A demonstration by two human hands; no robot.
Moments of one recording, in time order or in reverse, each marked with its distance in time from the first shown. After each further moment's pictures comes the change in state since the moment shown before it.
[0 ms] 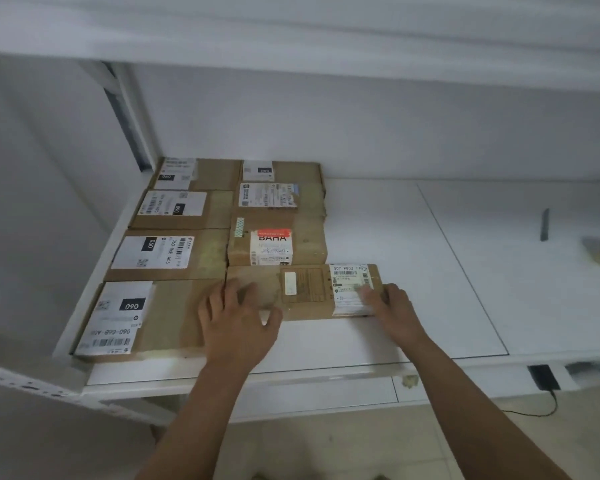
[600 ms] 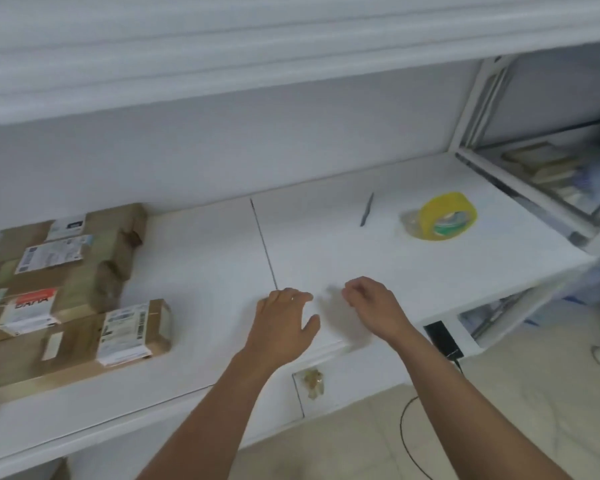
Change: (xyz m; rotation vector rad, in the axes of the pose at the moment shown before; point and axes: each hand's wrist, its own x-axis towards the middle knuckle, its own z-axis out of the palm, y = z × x) left_hand -0.035 0.430 0.042 -0.176 -0.400 0.506; right_hand 0.014 0.184 -0.309 0.037 0.061 0.014
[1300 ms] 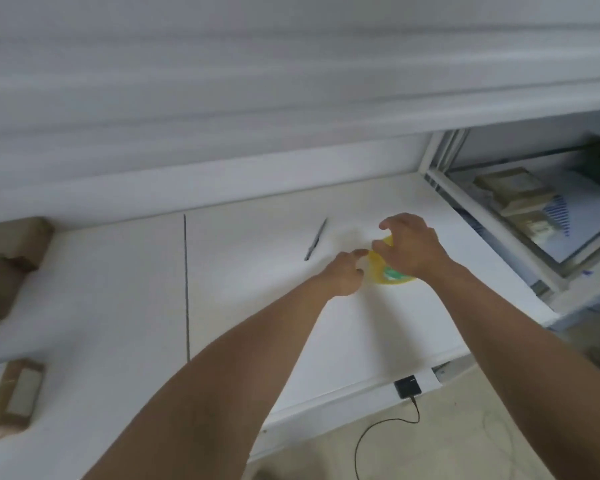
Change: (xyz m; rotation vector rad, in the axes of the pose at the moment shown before) left_hand 0.280 0.165 0.059 -0.500 -0.349 -0.054; right_hand 0.179 0.021 -0.213 -0.737 0.144 -0.152
